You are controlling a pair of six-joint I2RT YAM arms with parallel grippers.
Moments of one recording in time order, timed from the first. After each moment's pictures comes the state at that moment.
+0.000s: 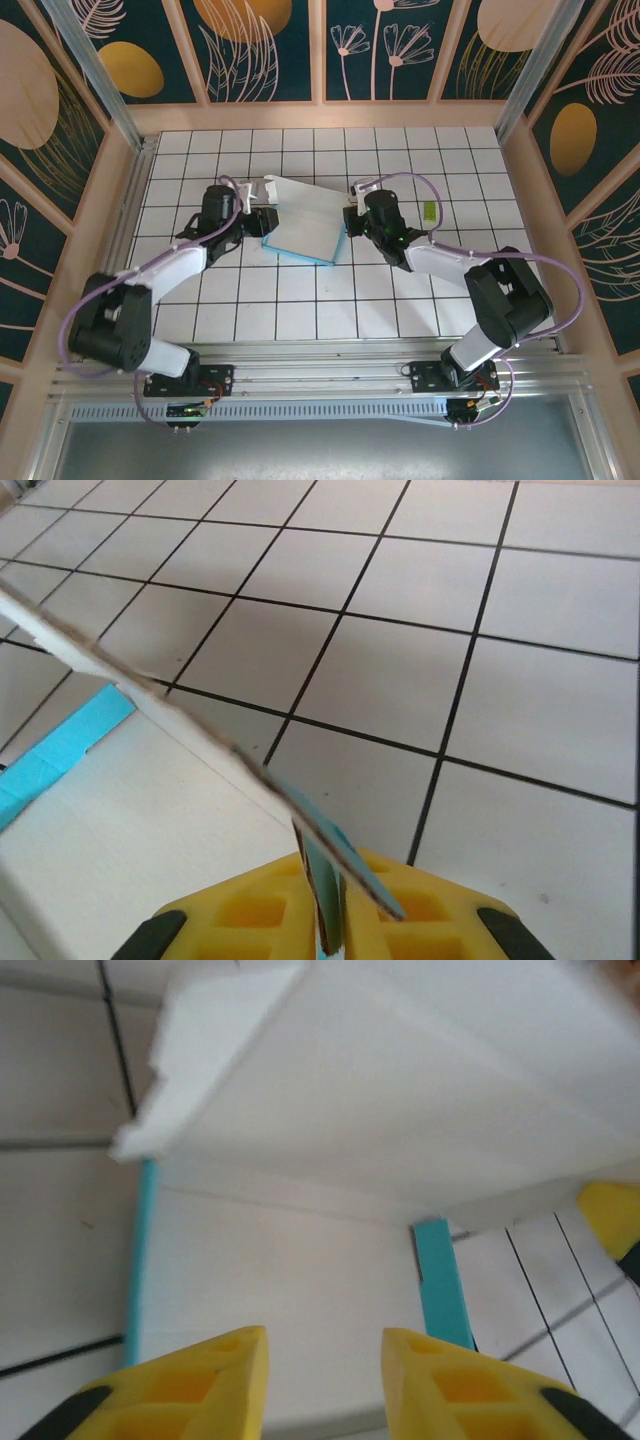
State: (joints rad) left arm -0.32 1.41 0.78 0.06 0.34 -0.42; right arm 0.60 1.56 0.82 0.24 0.07 0.16
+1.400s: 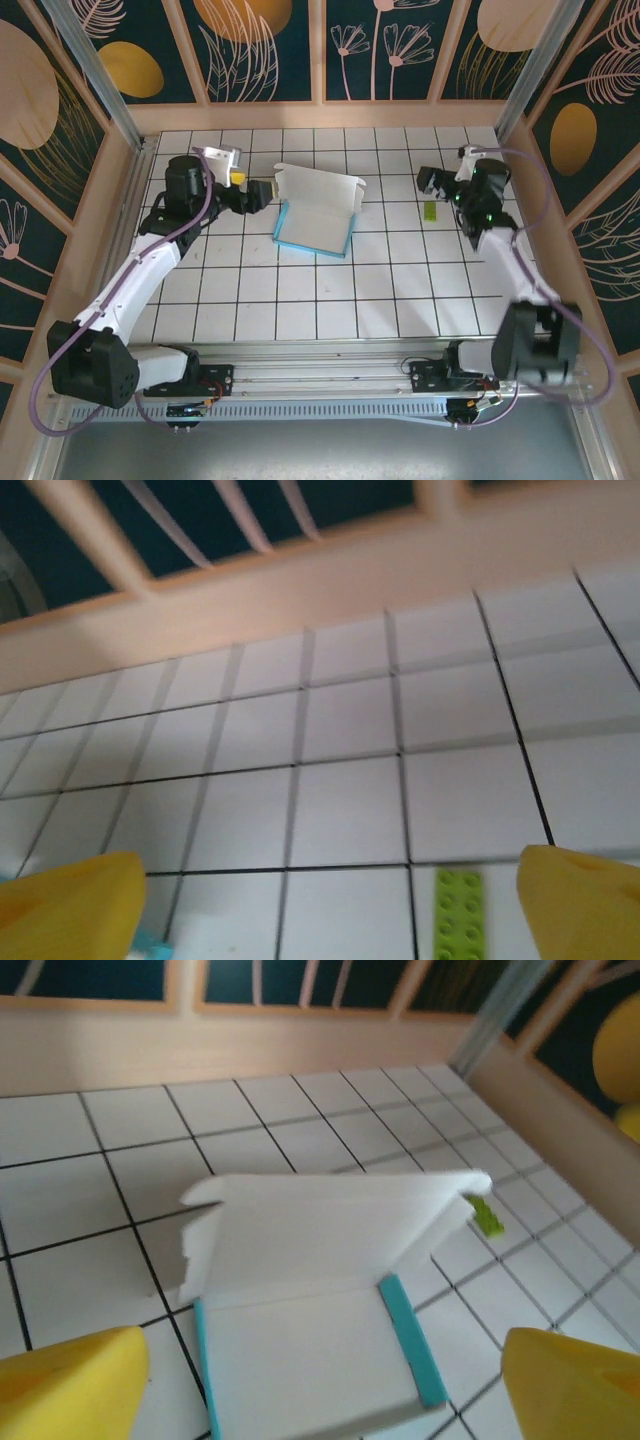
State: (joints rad) left arm -0.27 1.25 1.03 -0.20 0.45 -0.20; right arm -0.03 1.36 0.95 -0.05 -0.24 0.21
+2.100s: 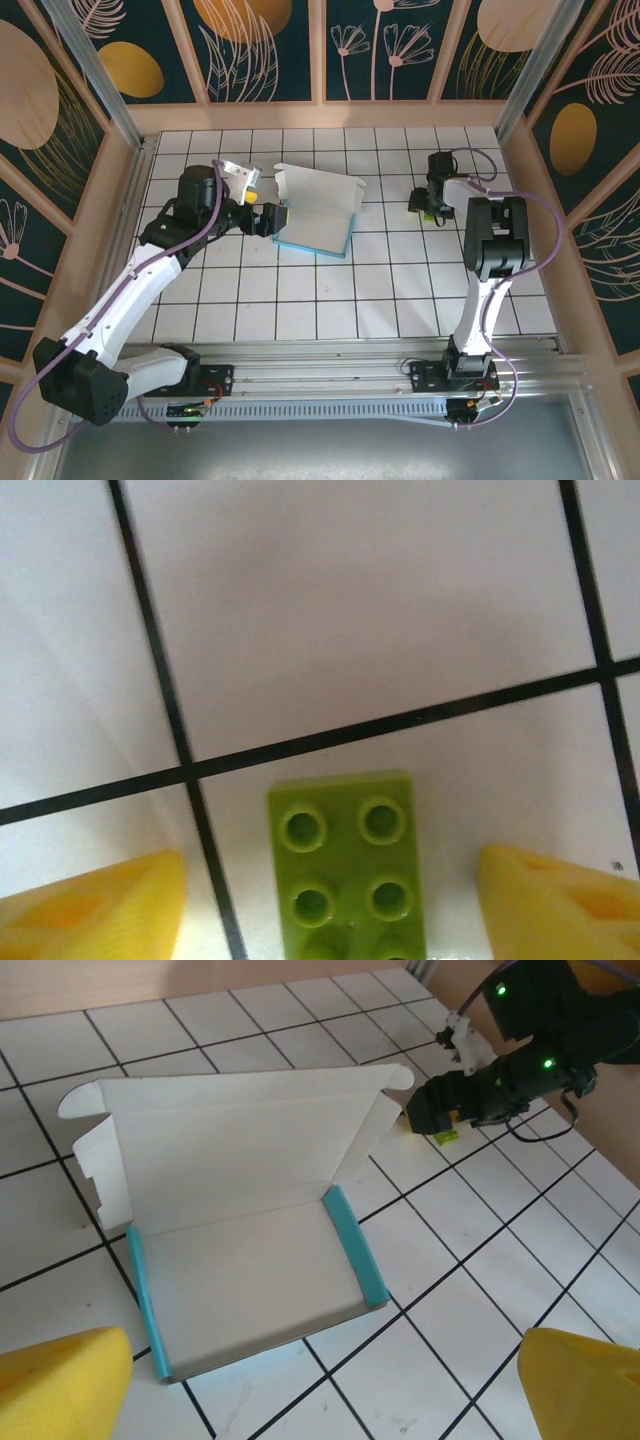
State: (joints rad) left arm -0.39 1.17 1.06 -0.44 0.39 -0.14; right arm 0.05 2.03 1.36 -0.47 0.08 0.22
